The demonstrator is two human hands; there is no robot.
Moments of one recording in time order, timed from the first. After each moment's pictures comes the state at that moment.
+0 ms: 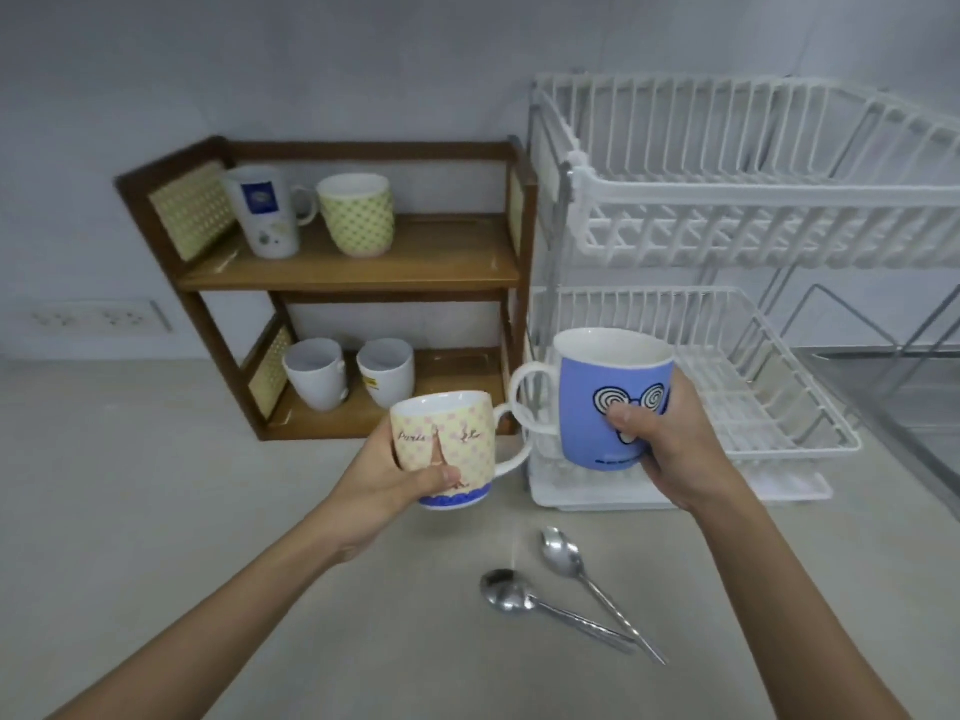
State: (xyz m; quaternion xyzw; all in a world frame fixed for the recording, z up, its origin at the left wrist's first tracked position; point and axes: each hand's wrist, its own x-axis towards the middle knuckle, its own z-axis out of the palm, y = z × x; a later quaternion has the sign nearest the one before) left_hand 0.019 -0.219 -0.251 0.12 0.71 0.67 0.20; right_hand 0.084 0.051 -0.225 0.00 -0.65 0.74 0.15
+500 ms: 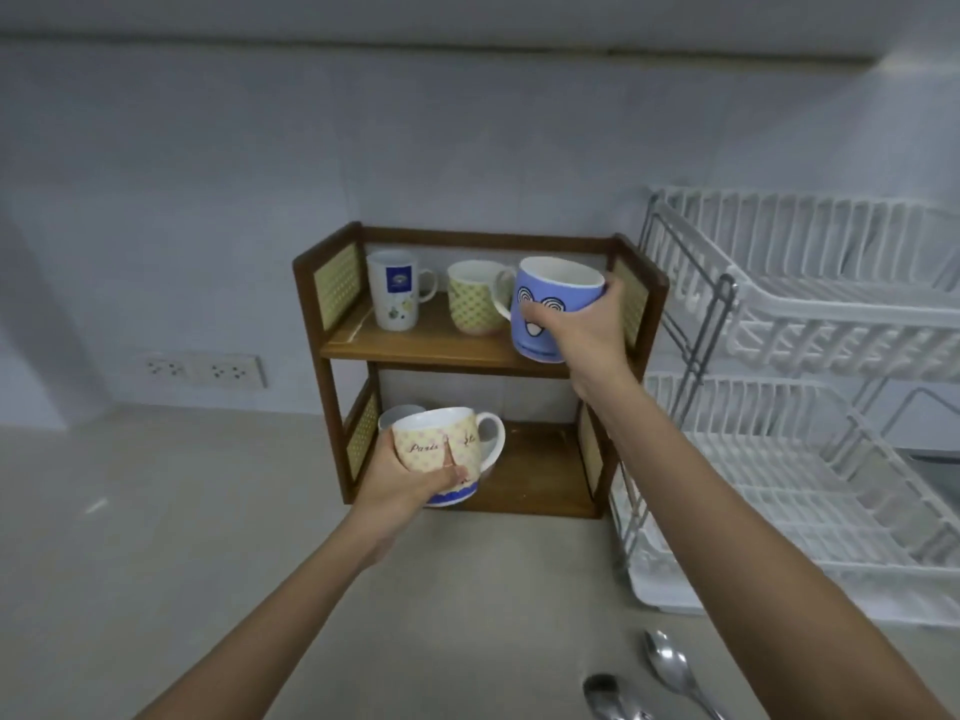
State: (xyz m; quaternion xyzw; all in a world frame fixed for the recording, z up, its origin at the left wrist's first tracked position) left_hand -0.077 -0.299 -0.253 0.05 0.73 0.68 0.03; right_hand -0.105 -0.087 -0.133 -0.07 -0.68 0.66 0.32
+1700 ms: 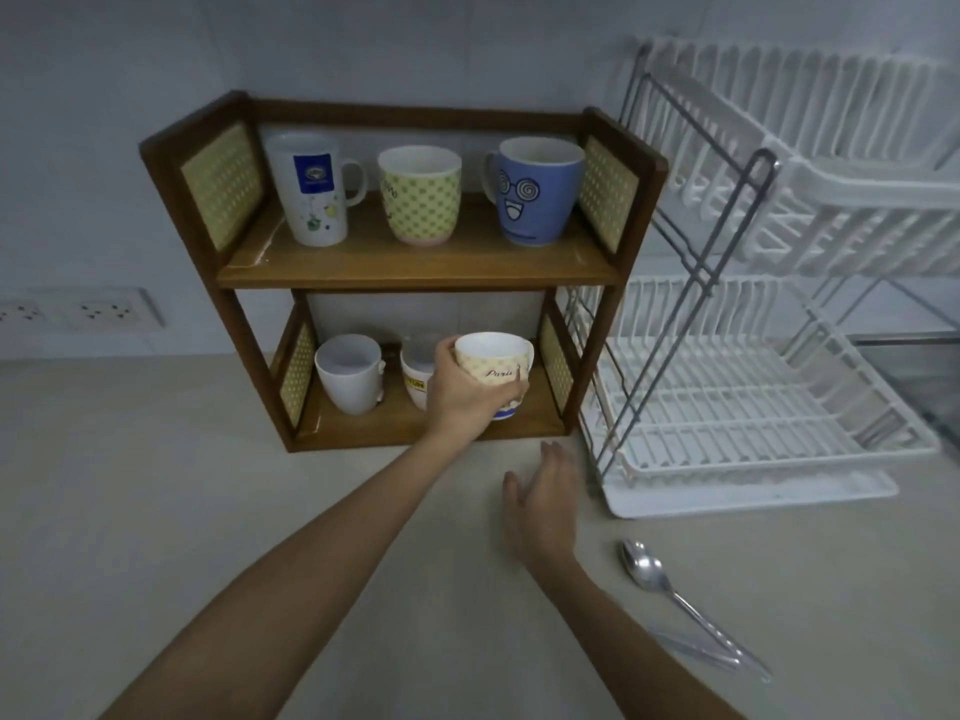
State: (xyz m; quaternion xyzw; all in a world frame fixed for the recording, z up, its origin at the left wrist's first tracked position) left_hand -0.137 -0.179 -0.305 0.08 0.80 0.59 0.03; right_hand -0.014 -0.120 -0.380 -0.30 -0.88 0.33 0.17
